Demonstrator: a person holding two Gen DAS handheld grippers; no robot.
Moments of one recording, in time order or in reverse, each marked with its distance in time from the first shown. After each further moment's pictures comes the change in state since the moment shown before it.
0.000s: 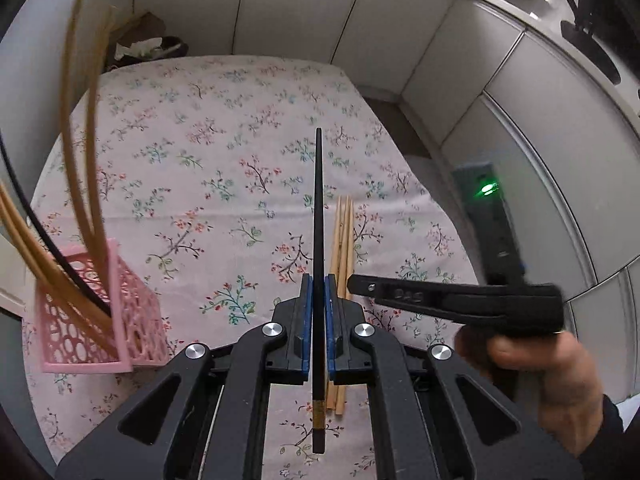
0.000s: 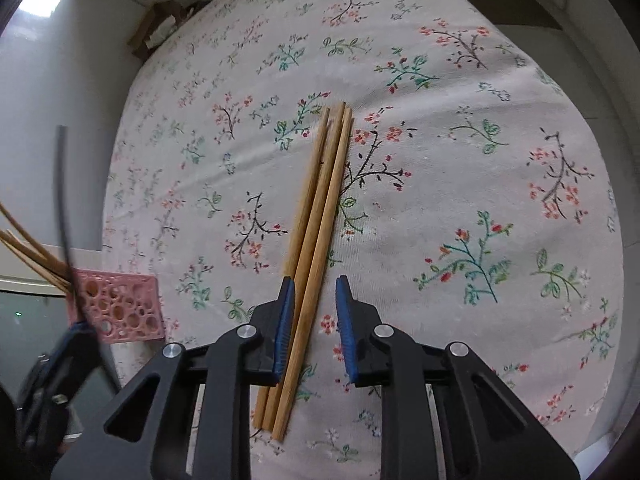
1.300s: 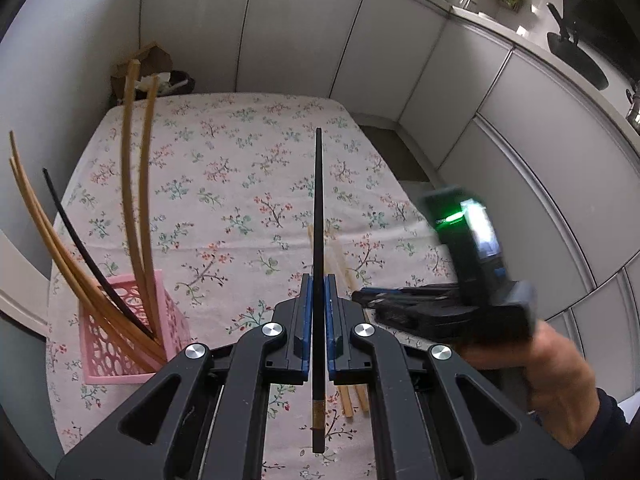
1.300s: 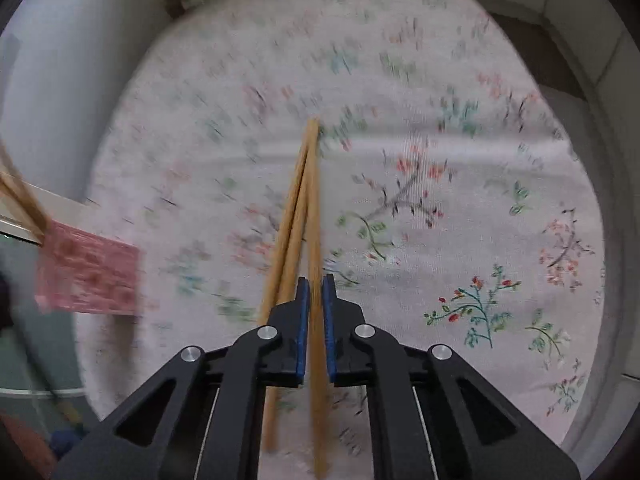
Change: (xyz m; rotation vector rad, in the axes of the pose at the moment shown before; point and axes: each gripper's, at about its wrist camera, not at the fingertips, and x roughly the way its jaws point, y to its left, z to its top) left arm -0.045 -0.001 -0.002 0.030 -0.110 0.015; right arm -0.022 0.033 0.004 -0.207 -0.076 -0.003
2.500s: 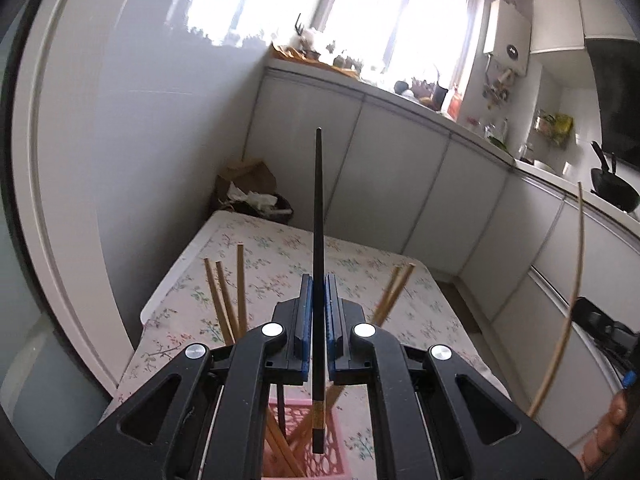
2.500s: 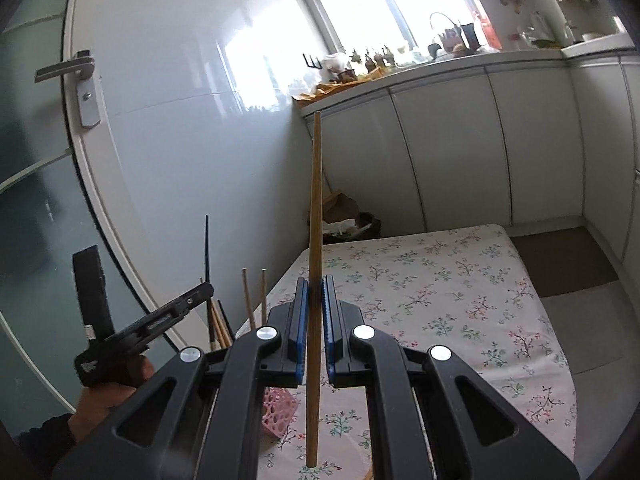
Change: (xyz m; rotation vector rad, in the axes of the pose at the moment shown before) left arm -0.074 0.093 -0.003 -0.193 -0.546 0.190; right arm -0.161 0.070 -0.044 -0.272 -0.781 0.248
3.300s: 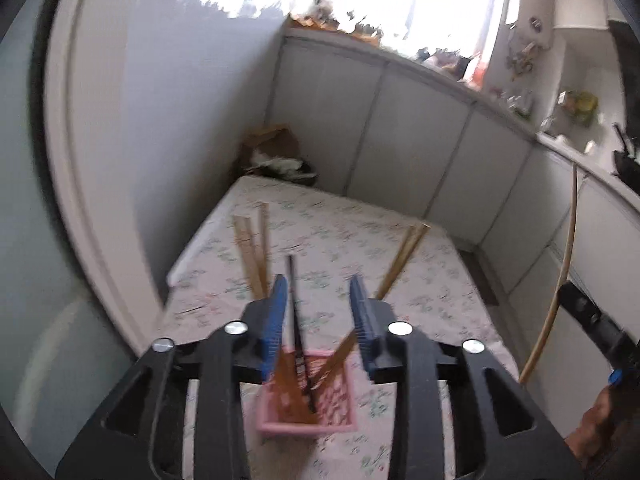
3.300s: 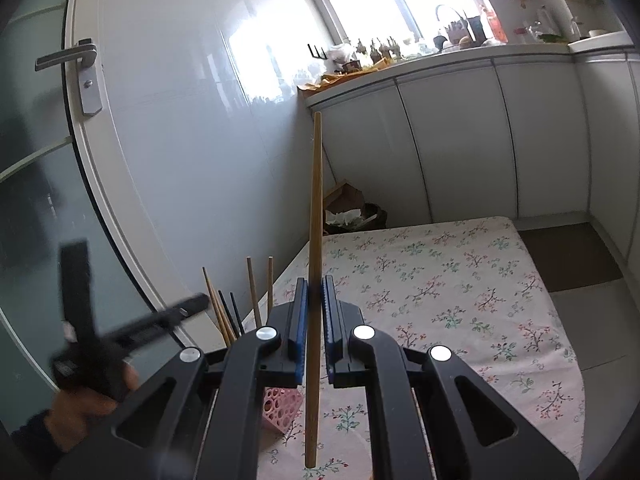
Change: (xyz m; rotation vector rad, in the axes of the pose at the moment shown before) left arm -0.018 0.004 0.013 -0.004 0.189 0.115; right arm 0.014 0.008 -0.010 0.007 0.038 0.008
